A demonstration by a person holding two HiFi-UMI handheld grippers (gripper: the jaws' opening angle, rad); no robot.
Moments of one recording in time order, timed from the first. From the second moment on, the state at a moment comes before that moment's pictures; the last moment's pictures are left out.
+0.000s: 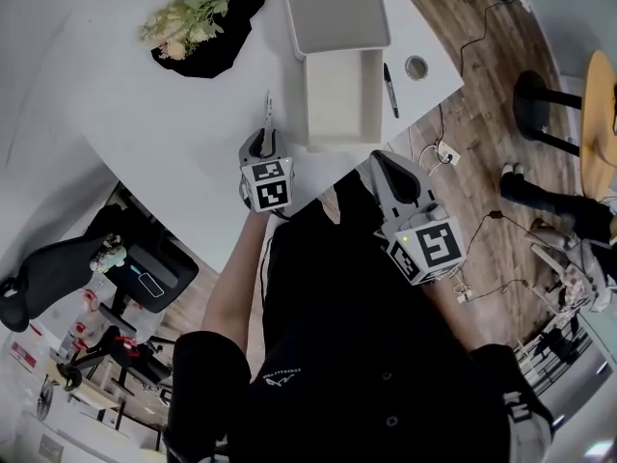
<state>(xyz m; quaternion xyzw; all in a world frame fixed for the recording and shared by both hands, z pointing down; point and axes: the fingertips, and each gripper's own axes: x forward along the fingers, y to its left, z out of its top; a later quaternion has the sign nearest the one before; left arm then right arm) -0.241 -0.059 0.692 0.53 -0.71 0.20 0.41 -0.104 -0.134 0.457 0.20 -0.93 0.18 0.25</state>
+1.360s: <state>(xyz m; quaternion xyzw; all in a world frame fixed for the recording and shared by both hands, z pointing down) -0.243 -0.064 0.633 0.48 -0.79 0.16 0.36 -0.072 -0.139 0.434 0.20 -0.94 0.16 0.22</state>
